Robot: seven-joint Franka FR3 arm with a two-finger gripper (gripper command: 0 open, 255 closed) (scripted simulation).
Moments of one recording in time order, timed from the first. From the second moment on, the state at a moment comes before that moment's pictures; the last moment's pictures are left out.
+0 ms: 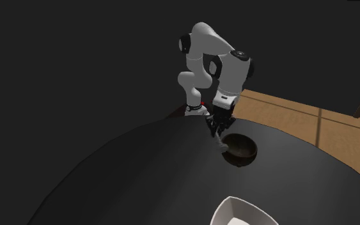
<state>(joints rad) 0.57 0.22 0.50 -1.63 -0.25 1.83 -0.04</state>
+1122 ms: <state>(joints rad) 0.70 0.19 0.58 -1.75 -0.26 1.89 0.20</state>
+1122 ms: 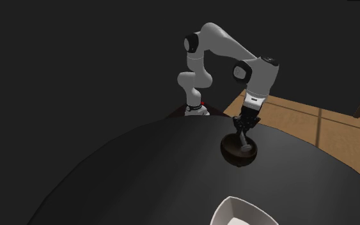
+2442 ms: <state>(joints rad) 0.70 0.22 0.58 -1.82 -0.28 1.98 0.23</state>
